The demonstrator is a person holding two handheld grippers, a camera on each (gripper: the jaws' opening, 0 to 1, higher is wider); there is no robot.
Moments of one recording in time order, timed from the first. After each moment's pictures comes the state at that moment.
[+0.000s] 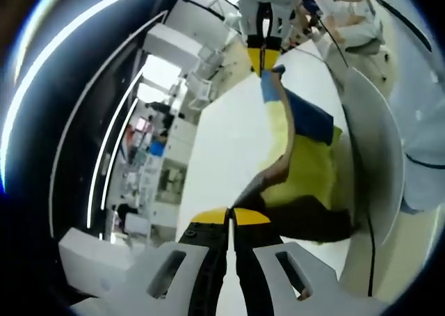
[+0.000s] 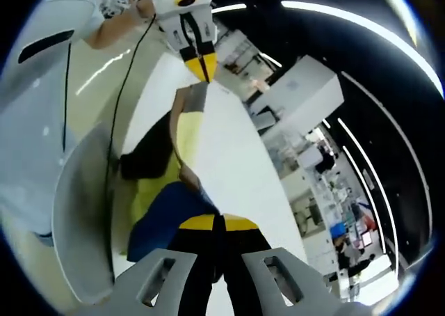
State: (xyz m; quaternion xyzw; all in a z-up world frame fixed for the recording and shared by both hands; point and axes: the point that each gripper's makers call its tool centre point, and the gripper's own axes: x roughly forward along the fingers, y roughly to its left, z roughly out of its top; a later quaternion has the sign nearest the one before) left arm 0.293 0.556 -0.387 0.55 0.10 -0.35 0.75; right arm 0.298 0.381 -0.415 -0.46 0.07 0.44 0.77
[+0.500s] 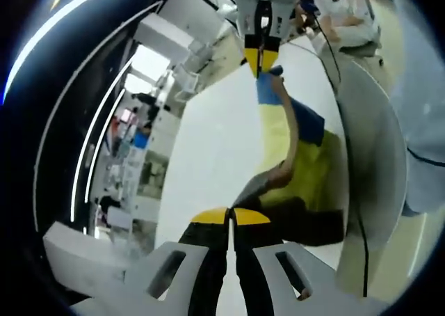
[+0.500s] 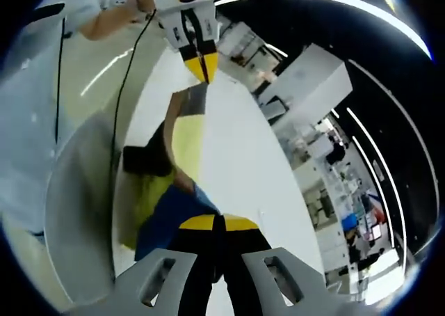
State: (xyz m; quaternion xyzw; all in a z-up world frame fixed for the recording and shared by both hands) left arm 0.321 0.555 -0.432 0.53 0.15 -0.37 0.75; right arm 0.325 0.391 -0.458 -0.46 0.10 0.45 0.76
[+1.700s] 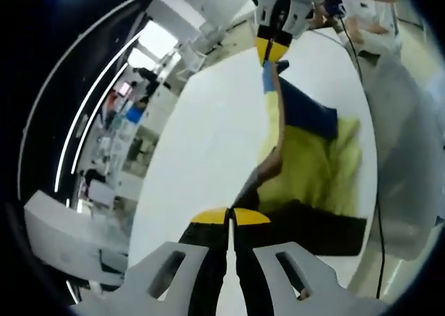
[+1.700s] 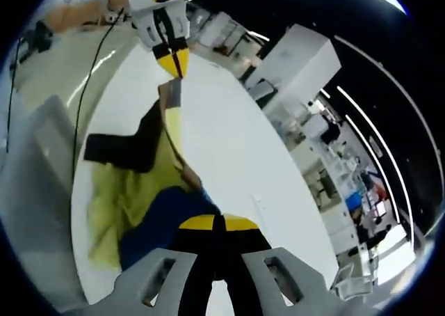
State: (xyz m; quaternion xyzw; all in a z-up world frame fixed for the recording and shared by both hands) left arm 0.423 0.575 -0.508 0.48 0.21 -0.36 0.78; right arm 0.436 0.390 -0.522 -0.43 0.14 0.42 0.79
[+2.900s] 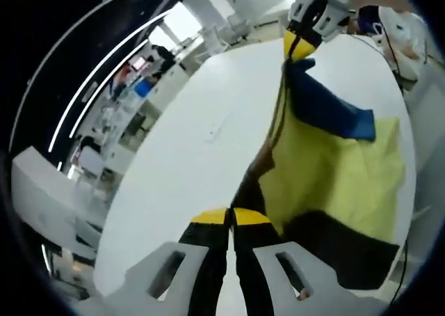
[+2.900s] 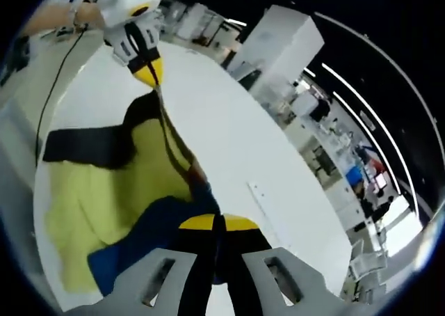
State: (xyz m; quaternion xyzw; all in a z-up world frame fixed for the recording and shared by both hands) left arm 0.512 0.591 -0.589 0.40 0.24 -0.31 0.83; right arm 0.520 0.391 -0.583 -0.38 0.17 0.37 0.83
